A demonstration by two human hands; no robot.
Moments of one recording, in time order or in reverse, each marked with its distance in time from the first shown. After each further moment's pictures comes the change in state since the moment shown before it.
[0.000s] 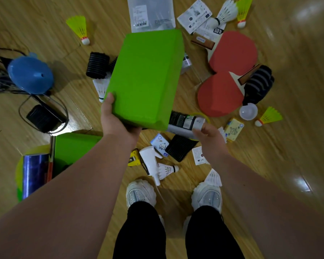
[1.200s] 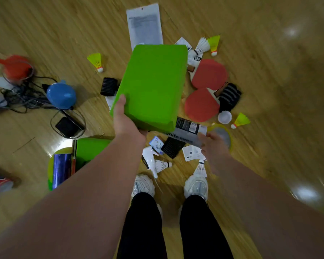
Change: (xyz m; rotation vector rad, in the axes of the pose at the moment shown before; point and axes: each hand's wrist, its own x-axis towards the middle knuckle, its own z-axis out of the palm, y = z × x) left_hand -0.151 0.011 0.048 0.083 0.051 0.077; right_hand -0.108 -0.076 -0.071 0.241 0.064 0.263
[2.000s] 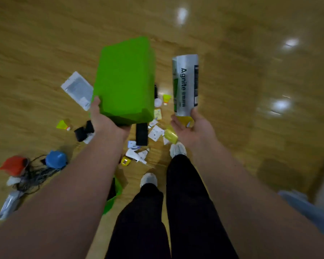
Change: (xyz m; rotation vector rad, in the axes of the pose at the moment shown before) left_hand -0.335 0.019 0.009 0.364 -0.470 -0.120; right_hand -0.365 -0.039 -0.125 1.717 0.176 0.133
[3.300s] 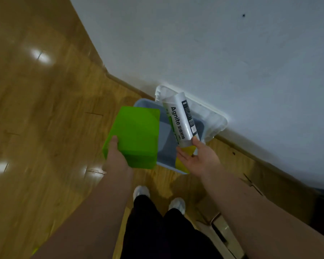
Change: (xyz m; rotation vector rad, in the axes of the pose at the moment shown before) left_hand -0.371 -0.701 -0.094 1.728 -0.657 -0.342; right_hand -0.279 -0.169 -0.713 1.366 0.373 -0.446
